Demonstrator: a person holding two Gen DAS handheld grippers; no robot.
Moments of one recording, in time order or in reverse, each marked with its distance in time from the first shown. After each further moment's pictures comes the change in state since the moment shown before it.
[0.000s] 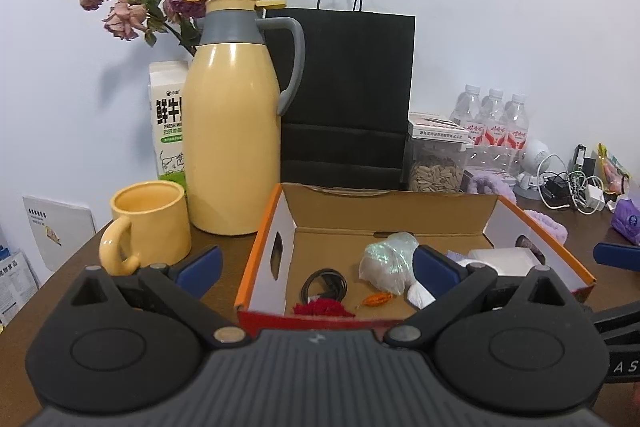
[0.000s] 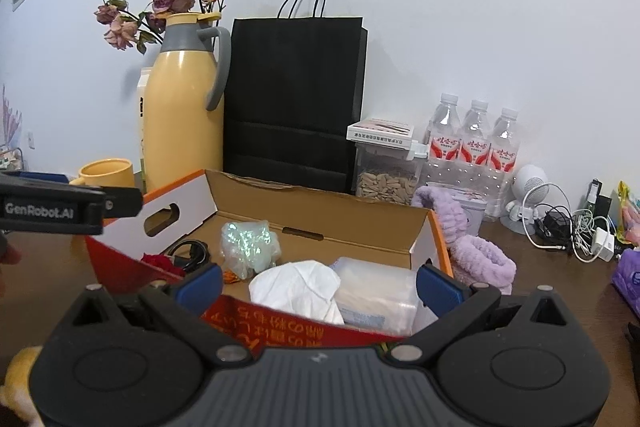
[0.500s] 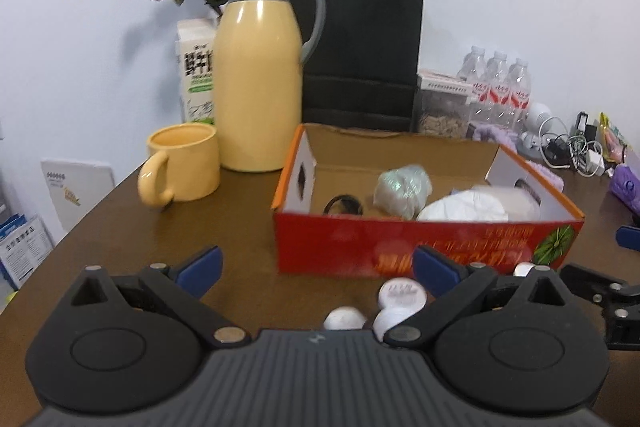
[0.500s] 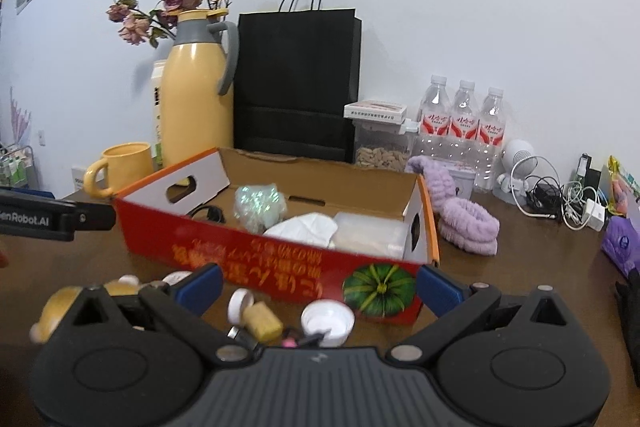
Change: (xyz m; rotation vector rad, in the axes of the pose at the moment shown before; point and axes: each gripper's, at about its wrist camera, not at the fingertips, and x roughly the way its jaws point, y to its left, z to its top) left arm -0.044 0.015 -0.034 -0.006 0.121 0.037; right arm -0.052 -0.004 -0.034 0.021 0.030 0.036
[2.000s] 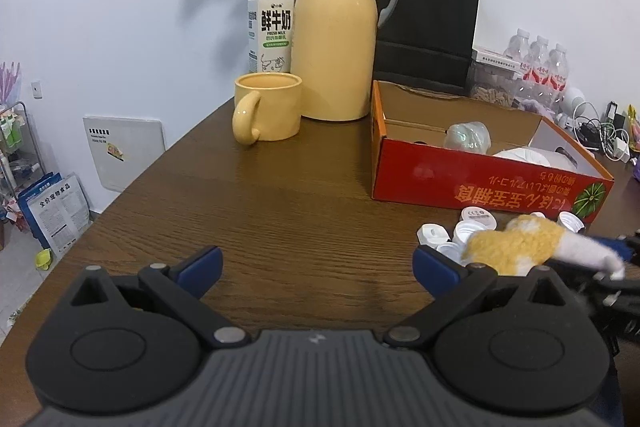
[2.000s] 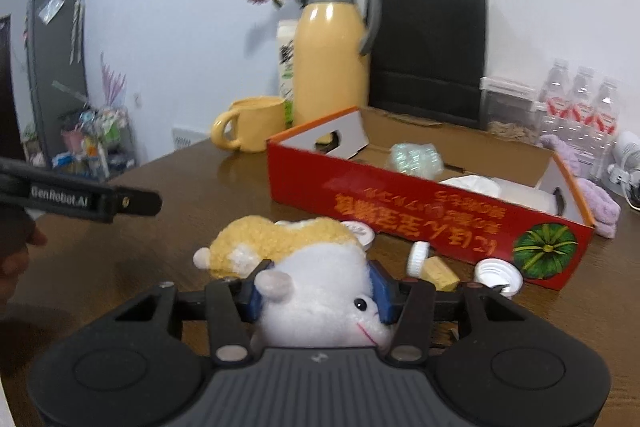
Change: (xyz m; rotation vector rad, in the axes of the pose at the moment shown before) left arm -0.039 0.066 -0.037 -0.057 0.090 0.075; right arm -0.008 0.068 -0.018 -0.053 0.057 0.263
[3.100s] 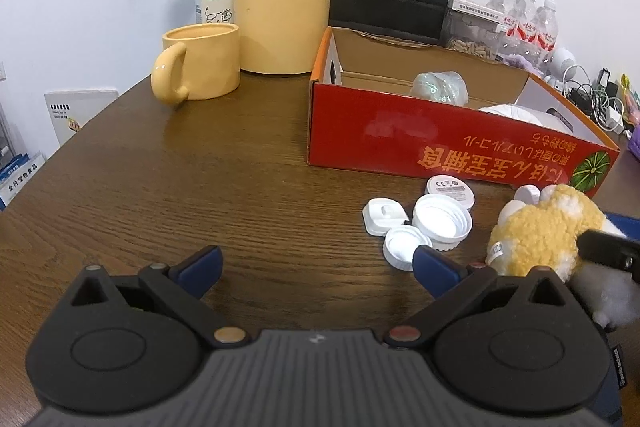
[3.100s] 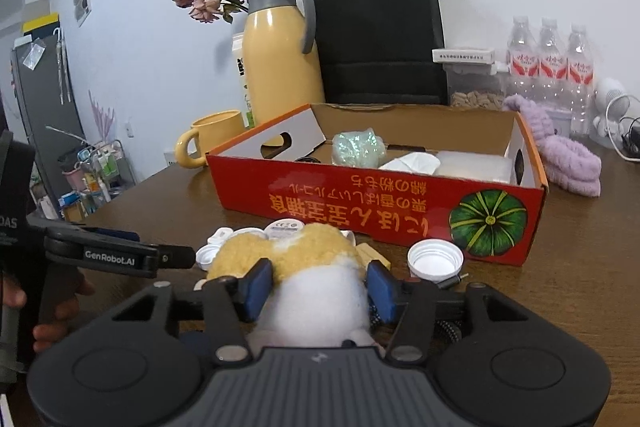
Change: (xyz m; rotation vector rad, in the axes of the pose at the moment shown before) left arm 0.064 -0.047 -0.007 0.011 0.108 -0.063; right arm 0.009 -0.068 -0.007 0.117 0.040 0.071
